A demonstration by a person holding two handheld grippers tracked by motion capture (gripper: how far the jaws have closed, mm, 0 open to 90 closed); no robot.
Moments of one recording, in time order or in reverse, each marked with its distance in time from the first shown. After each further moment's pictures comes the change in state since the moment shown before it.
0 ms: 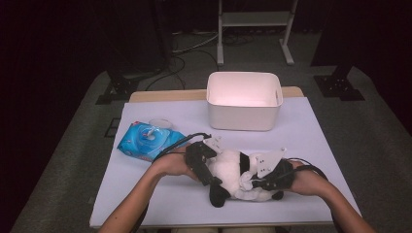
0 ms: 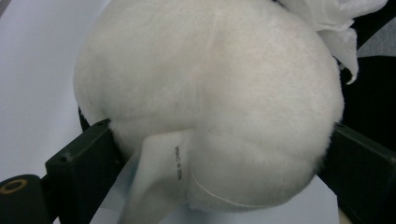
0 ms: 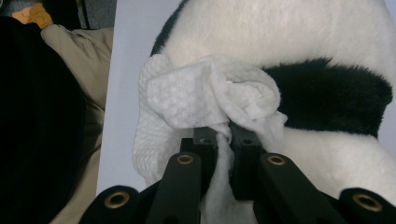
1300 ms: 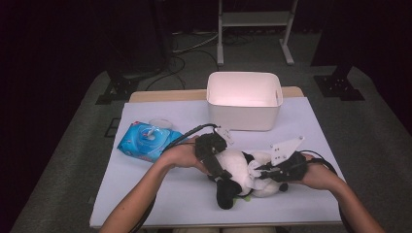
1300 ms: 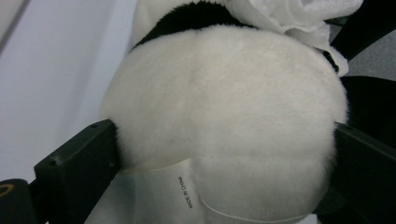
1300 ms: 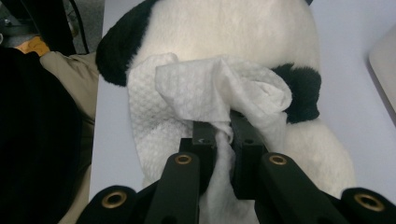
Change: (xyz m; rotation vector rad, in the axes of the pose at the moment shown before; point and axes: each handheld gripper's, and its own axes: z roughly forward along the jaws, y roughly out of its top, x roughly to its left) left arm 0.007 0.049 -0.002 0.042 -0.030 -0.001; right arm -0.016 -0.020 -0.029 -0.089 -0.033 0.096
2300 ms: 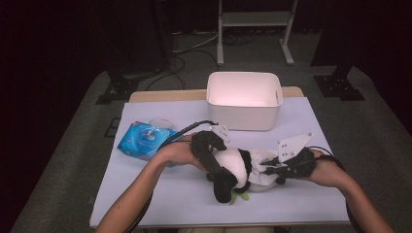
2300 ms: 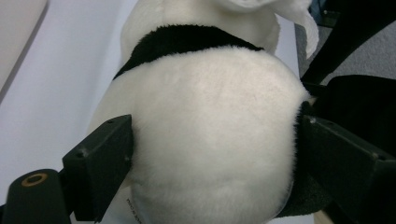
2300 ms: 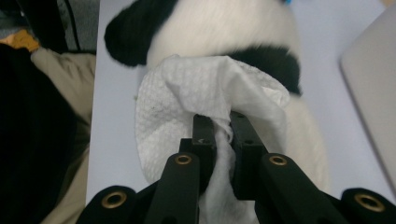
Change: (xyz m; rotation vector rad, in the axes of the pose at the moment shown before) left arm -0.006 -0.006 -0.015 -0.046 -0.009 0.054; right arm -0.003 0.009 -0.022 -0.005 -0.035 -0.032
